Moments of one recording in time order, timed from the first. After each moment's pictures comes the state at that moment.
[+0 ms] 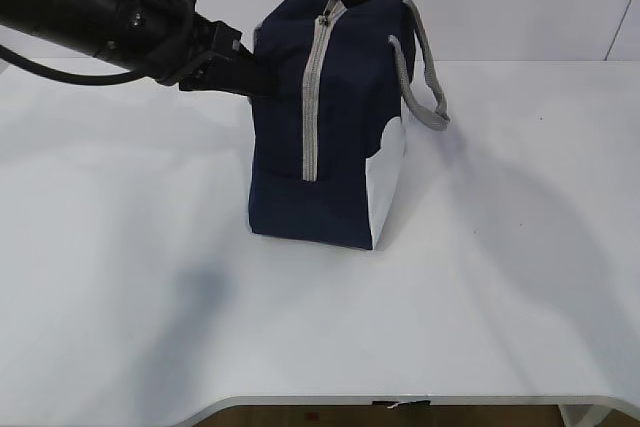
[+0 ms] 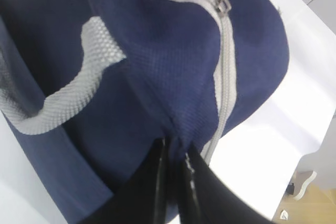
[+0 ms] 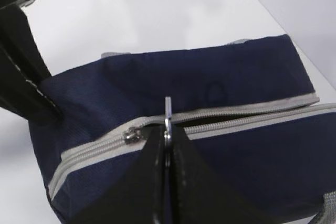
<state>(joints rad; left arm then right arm) -0.35 1.77 -1.30 -1.12 0.73 0.96 0.28 1.87 -1.83 0.55 0.93 -0.95</state>
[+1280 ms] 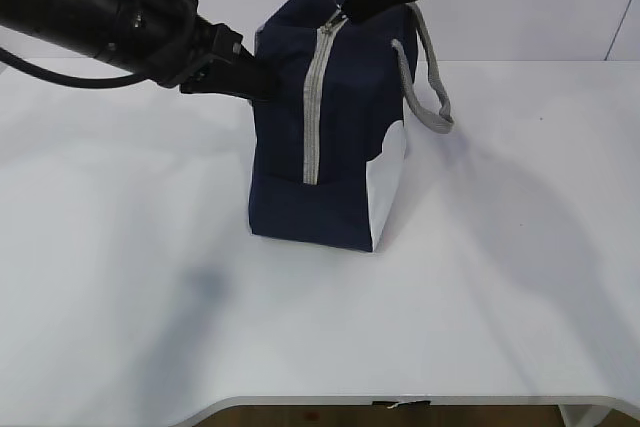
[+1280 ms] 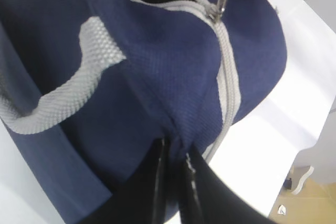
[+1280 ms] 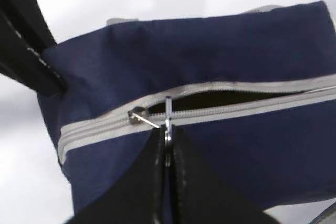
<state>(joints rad) -0.35 1.77 -1.30 -1.12 0.74 0.96 0.28 1.94 -1.97 0.48 1.12 -0.90</state>
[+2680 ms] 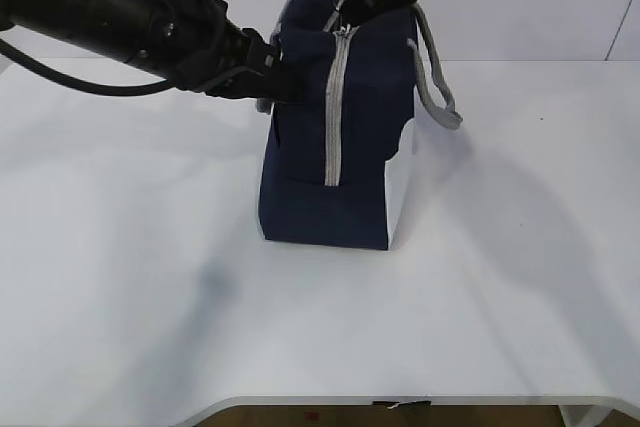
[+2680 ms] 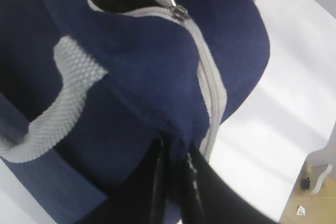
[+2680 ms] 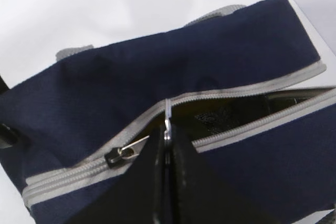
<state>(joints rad) -0.43 1.77 -1.30 -1.10 0.64 0.97 0.28 1.98 -1.97 0.45 1.03 -0.90</state>
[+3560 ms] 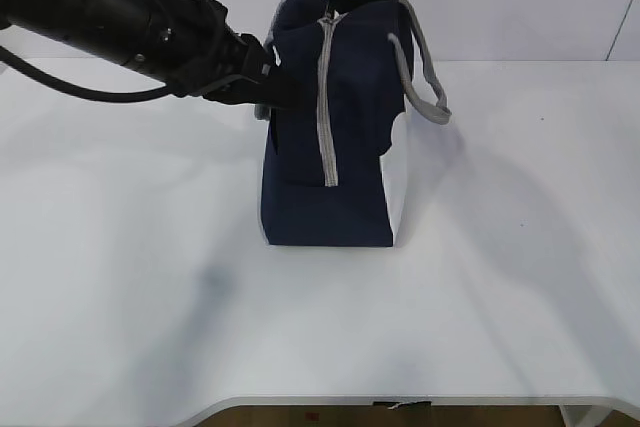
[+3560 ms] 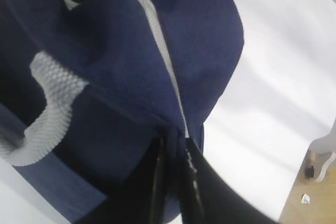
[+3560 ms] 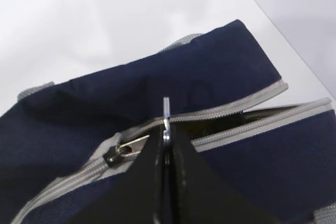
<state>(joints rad) -0.43 1.77 -1.30 -1.06 0.67 0.97 0.28 2.02 -2.01 0.45 0.96 -0.88</state>
